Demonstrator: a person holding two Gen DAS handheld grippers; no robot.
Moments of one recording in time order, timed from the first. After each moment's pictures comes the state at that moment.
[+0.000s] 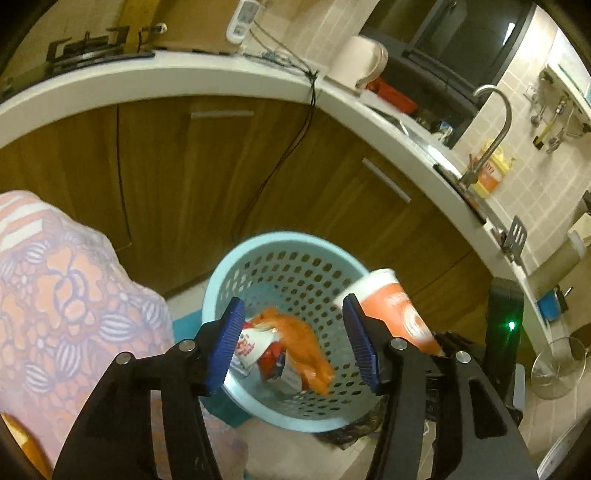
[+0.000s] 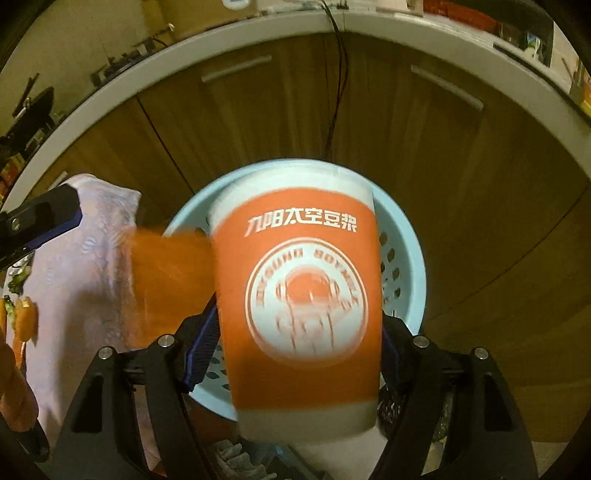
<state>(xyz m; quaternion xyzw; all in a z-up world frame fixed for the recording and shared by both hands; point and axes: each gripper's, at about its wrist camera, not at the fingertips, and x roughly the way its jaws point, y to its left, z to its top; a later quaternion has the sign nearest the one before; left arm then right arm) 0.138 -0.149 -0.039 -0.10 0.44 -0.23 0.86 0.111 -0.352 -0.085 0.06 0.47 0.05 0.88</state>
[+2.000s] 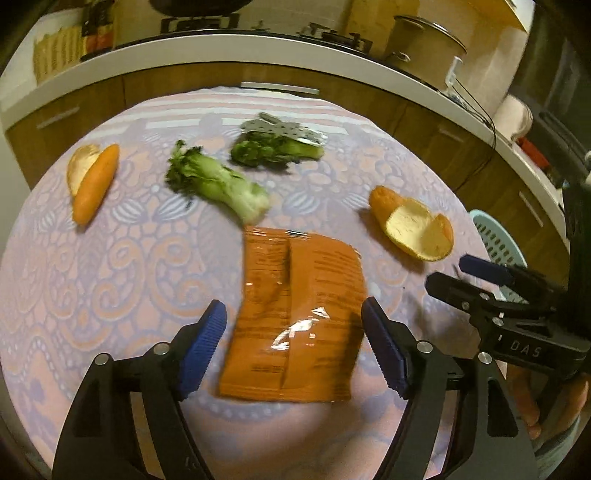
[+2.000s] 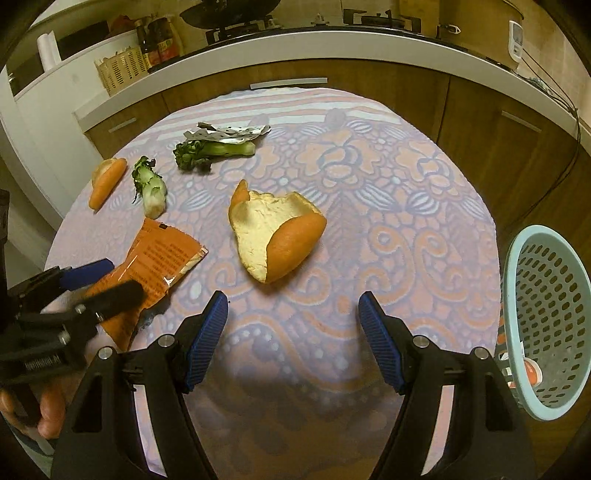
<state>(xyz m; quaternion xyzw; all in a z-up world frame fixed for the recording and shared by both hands) -0.072 0.126 -0.078 -0.13 0.43 0.06 0.89 0.012 -0.038 -0.074 -0.09 0.43 0.31 0.85</state>
